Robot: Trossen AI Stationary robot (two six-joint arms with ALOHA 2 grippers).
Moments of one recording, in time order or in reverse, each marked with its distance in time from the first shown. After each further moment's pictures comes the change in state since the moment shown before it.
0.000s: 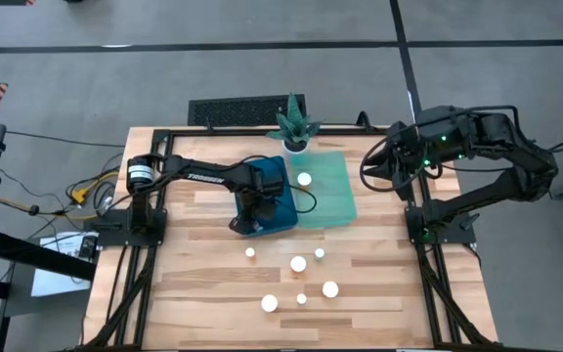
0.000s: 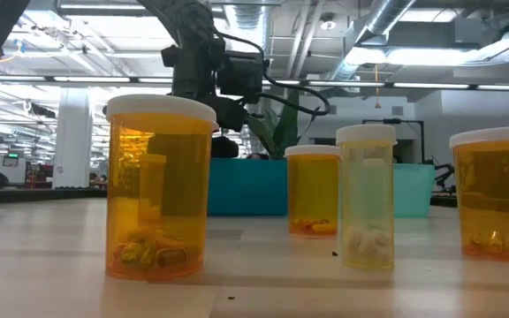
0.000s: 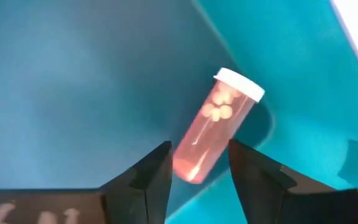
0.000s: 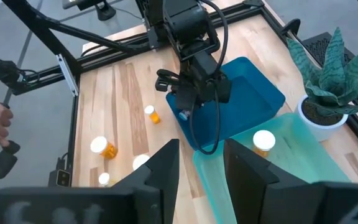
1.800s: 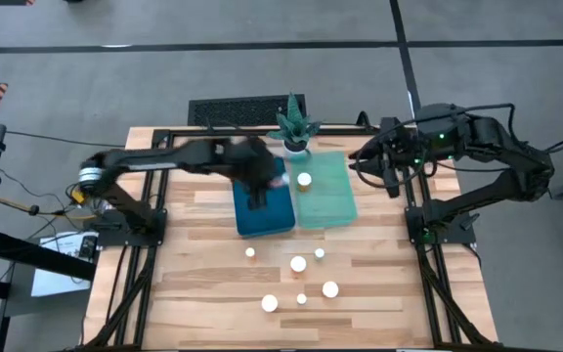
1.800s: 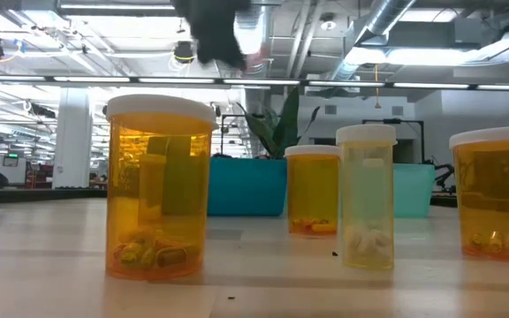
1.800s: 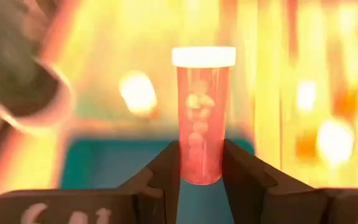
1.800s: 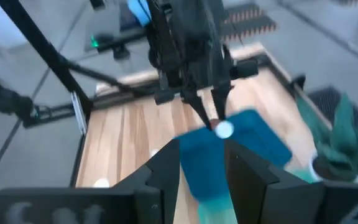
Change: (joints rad) left arm 0.015 -0.402 0.114 0.206 -0.149 -0.628; right arm 0.001 0.002 -0.073 0.285 0.008 -0.060
